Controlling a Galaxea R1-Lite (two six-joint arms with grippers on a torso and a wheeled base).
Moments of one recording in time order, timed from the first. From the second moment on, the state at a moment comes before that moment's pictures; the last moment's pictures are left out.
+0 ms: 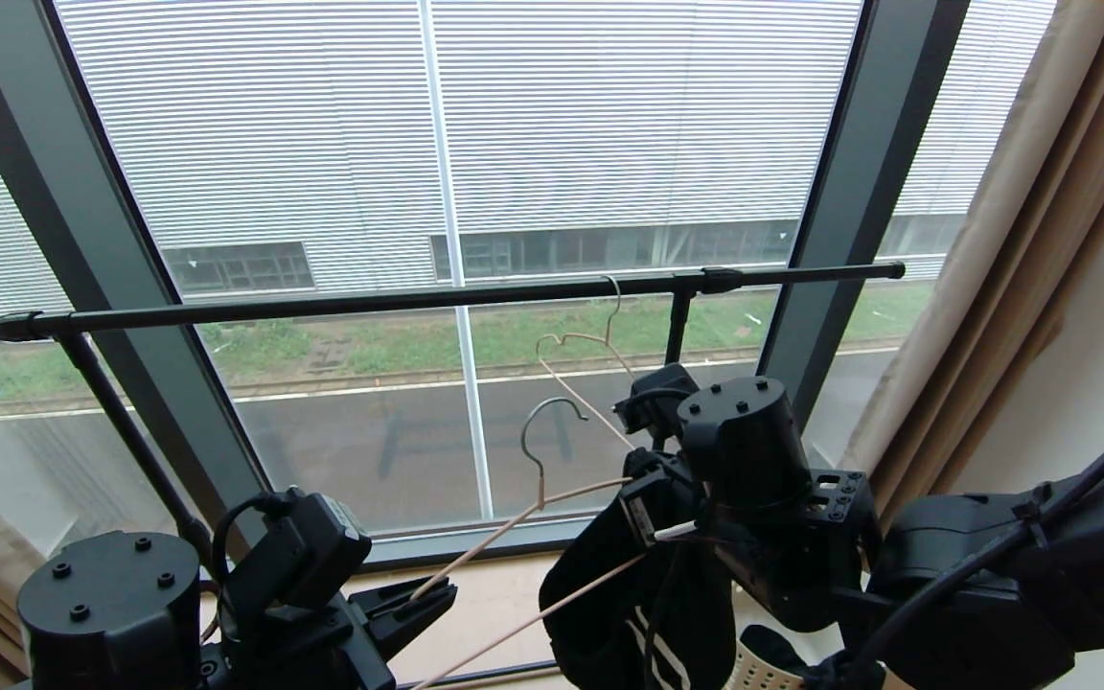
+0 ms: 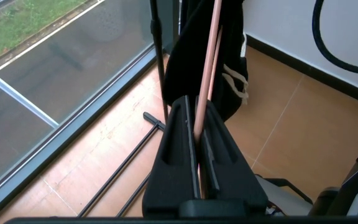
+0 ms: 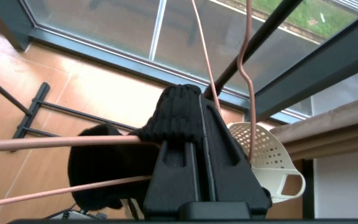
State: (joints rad) left arm -0.65 1.59 -0.15 -1.08 -0.14 0.08; right arm 0.82 1.91 -0.90 -0.47 -0.53 0.05
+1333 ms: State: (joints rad) left arm -0.66 1.61 -0.13 -1.08 -0.14 0.09; right arm 0.84 1.84 -0.90 -0.47 -0.53 0.06
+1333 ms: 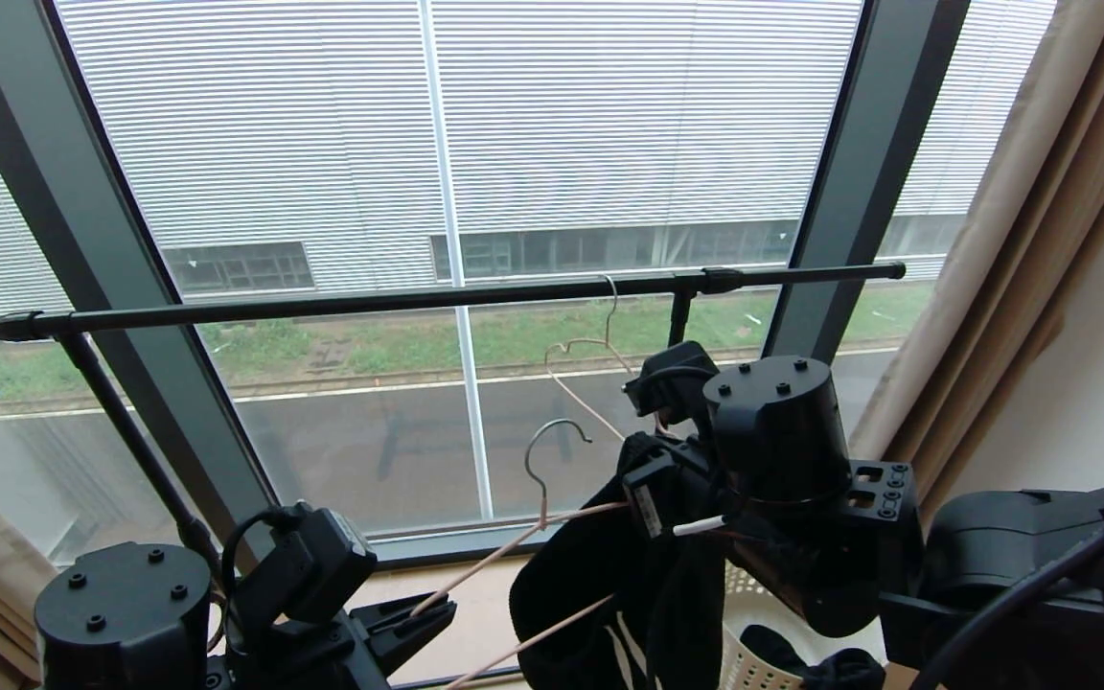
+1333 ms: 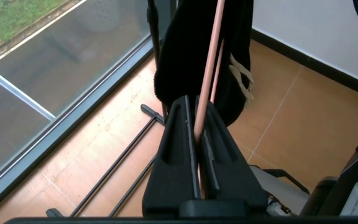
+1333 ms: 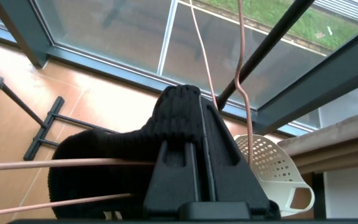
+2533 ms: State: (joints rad) left arm -0.75 1.66 -0.12 -1.16 -0.14 0.05; right arm 0.98 1.68 -0.85 -0.19 -0.57 0.16
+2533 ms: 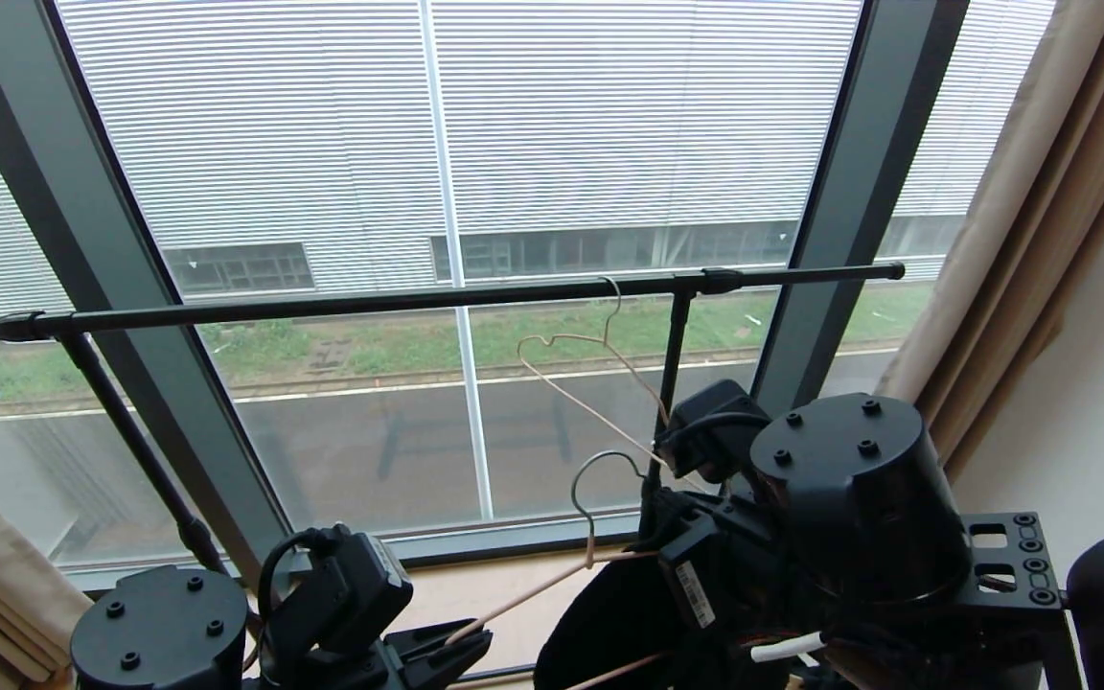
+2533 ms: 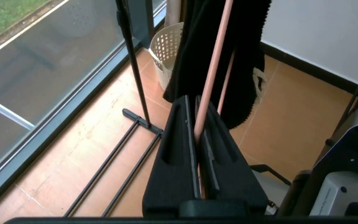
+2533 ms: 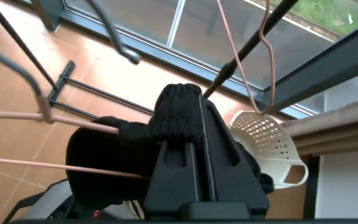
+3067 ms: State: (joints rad) left arm -0.75 1.66 -0.11 -1.17 -0.13 0.05; right arm 1.09 1.67 -0.96 -0.08 -0.58 0.25
